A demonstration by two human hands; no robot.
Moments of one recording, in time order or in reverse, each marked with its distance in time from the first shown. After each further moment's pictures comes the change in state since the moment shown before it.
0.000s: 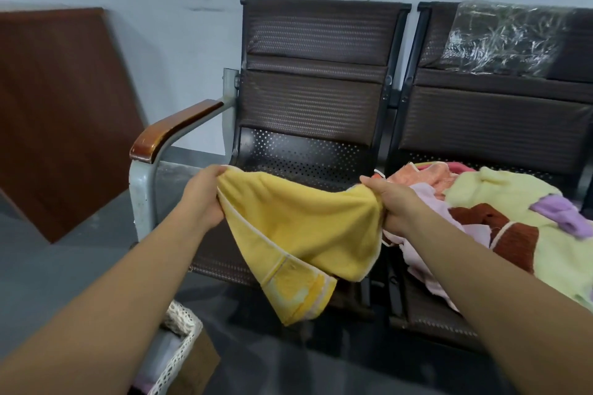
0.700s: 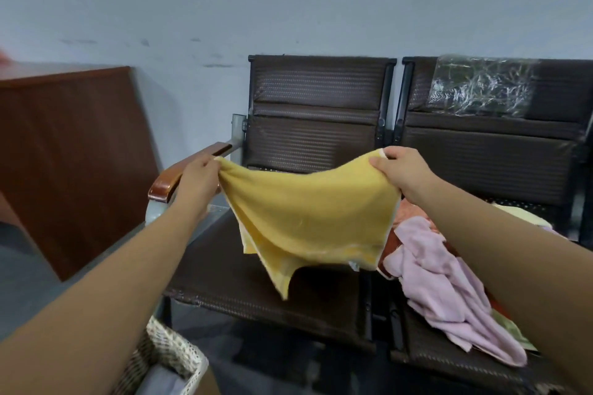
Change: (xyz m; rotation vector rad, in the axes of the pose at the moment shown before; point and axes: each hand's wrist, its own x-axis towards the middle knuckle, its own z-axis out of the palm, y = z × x) left_hand -0.013 0.088 0.013 0.399 0.107 0.435; right_hand -0.019 -0.114 0.008 -0.576 0.155 -0.576
